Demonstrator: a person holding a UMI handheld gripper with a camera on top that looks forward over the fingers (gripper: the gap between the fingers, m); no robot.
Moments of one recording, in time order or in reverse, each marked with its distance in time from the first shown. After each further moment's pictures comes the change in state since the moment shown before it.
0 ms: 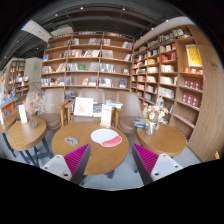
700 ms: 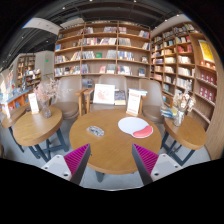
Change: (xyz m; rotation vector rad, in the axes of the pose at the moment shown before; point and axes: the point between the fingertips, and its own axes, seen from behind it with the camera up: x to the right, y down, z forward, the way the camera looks) arm -0.154 0.062 0.075 -0.109 -0.164 -0.017
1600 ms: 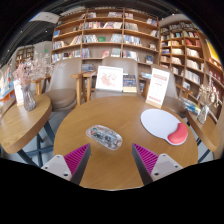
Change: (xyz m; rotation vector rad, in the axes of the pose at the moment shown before) arm -0.077 0.039 0.262 -0.111 -0.002 -0.019
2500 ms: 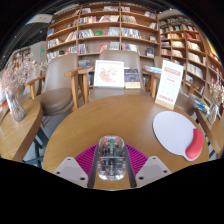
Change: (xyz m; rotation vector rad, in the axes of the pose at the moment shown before) arm -0.010 -0.033 0.104 -0.057 -0.017 0.049
